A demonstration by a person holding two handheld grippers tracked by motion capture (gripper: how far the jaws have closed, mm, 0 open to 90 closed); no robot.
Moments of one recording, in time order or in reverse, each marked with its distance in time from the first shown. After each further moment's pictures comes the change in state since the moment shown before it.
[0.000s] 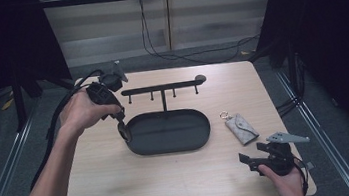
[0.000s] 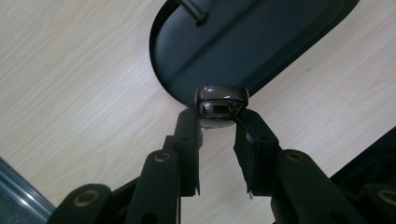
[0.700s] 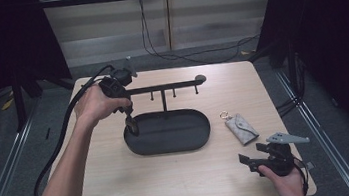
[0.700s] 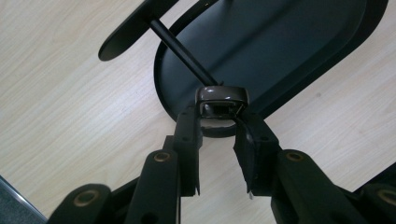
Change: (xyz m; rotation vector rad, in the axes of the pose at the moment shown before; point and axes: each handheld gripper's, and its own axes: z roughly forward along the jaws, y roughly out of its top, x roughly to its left) left arm 0.004 0.030 0.019 0.022 0.015 -0.018; right arm 0.001 -0.001 -0.001 0.004 0.007 -0.005
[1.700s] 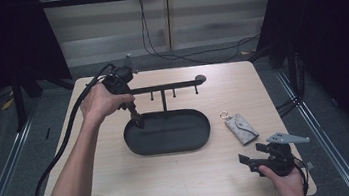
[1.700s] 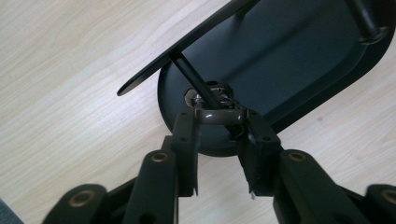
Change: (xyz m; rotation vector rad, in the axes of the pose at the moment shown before) left arm 0.009 0.012 0.011 -0.021 -0.013 -0.085; right arm 0.000 0.000 0.000 -0.001 0.014 0.001
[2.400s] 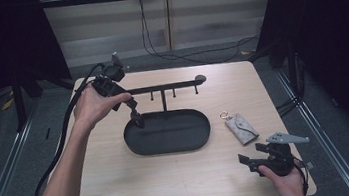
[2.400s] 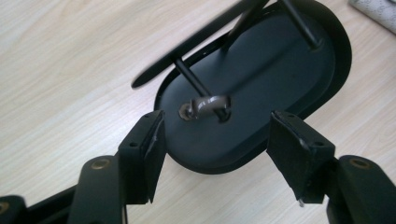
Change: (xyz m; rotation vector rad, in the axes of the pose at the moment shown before) left arm 0.004 -0.029 -0.016 -0.204 -0.050 0.002; right arm 0.001 0.000 0.001 0.001 -0.001 -0.003
